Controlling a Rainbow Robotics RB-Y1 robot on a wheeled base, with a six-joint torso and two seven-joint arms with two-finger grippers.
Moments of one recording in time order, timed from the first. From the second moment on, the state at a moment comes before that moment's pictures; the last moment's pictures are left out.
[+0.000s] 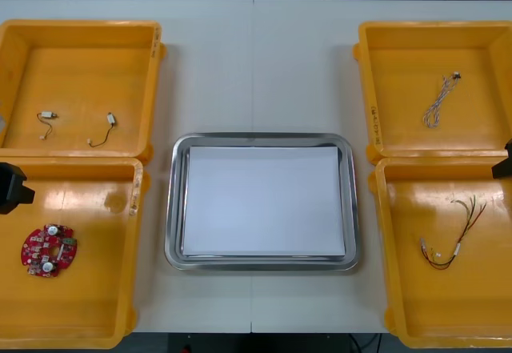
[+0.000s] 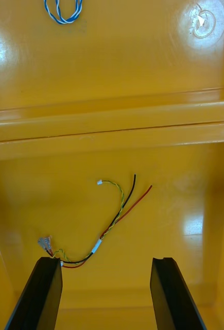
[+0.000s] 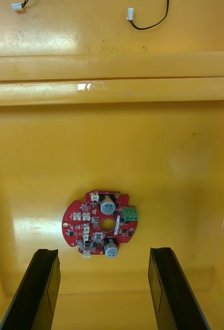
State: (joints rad) right arm -0.28 -0.78 -0.29 -1.97 -0.86 1.92 1.31; left arm -0.08 0.84 0.28 -2.18 0.89 1.83 -1.30
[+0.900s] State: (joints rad) right arm -0.28 -0.78 -0.29 -1.97 -0.86 1.92 1.31; left arm -0.08 0.84 0.28 -2.18 0.89 1.83 -1.30
